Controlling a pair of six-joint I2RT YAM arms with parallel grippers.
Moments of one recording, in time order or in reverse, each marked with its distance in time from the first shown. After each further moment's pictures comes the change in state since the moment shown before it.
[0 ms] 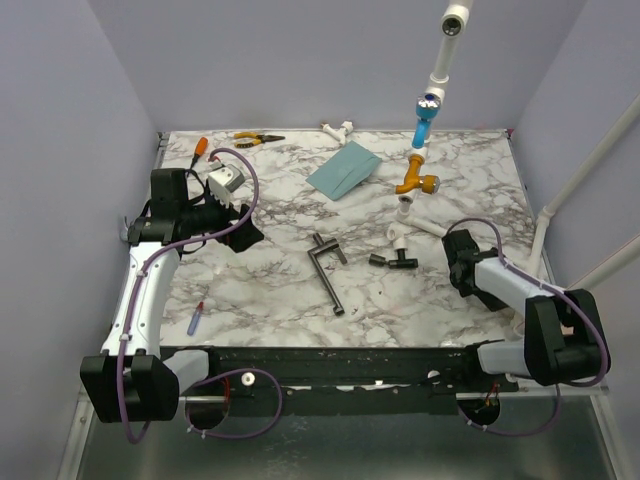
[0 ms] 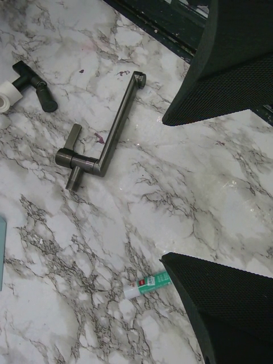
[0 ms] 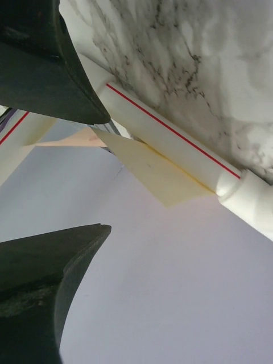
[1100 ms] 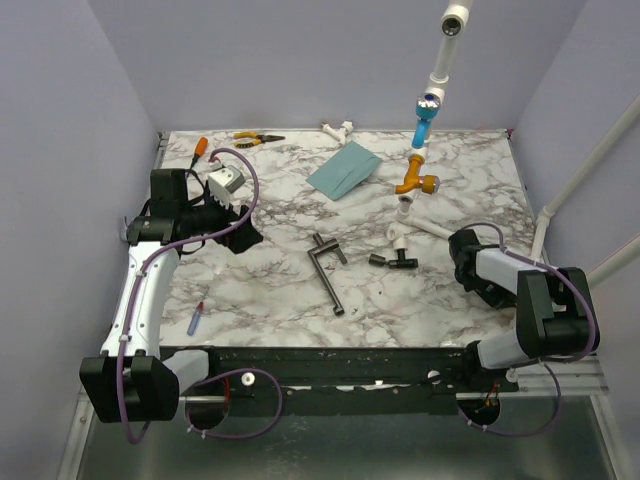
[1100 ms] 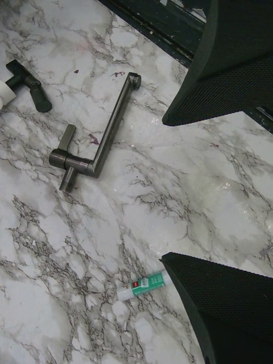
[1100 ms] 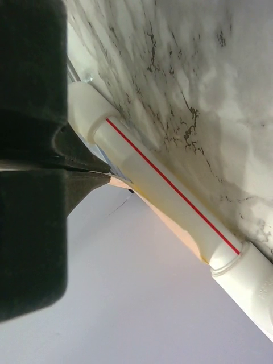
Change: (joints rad) left arm 0.000 0.000 0.015 -0.042 -0.011 0.012; right arm -0.100 0.146 0.058 -0.059 -0.140 0.024
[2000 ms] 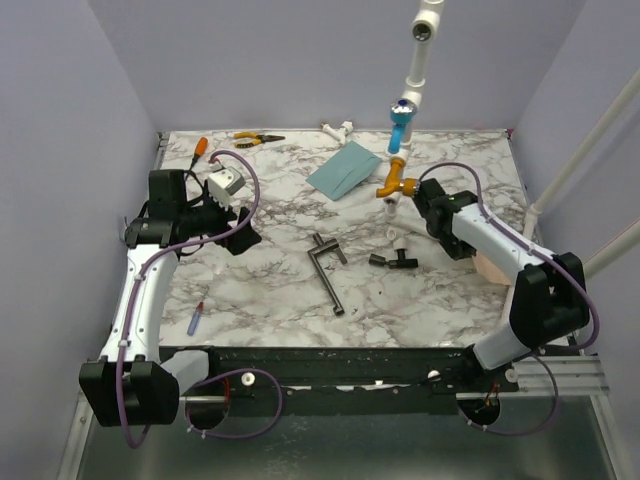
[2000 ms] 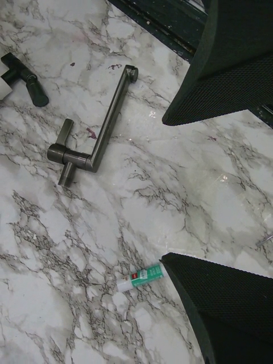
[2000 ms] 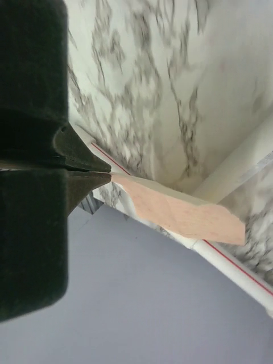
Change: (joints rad) left arm 0.000 -0.013 0.000 -0.011 -0.015 0.035; right arm 0.263 0.065 0.521 -0.300 -0.177 0.328
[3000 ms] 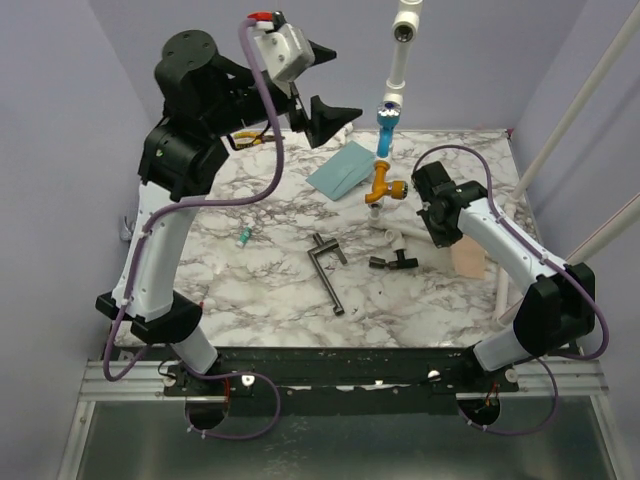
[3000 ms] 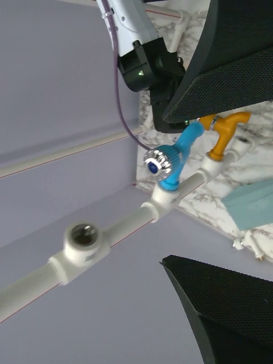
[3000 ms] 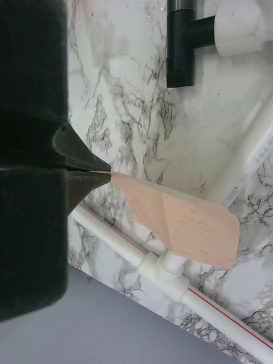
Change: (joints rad) left arm -0.551 0.517 1.402 0.123 -0.116 -0.205; right arm 0.058 -0.025 0.136 -0.010 -0.264 0.134
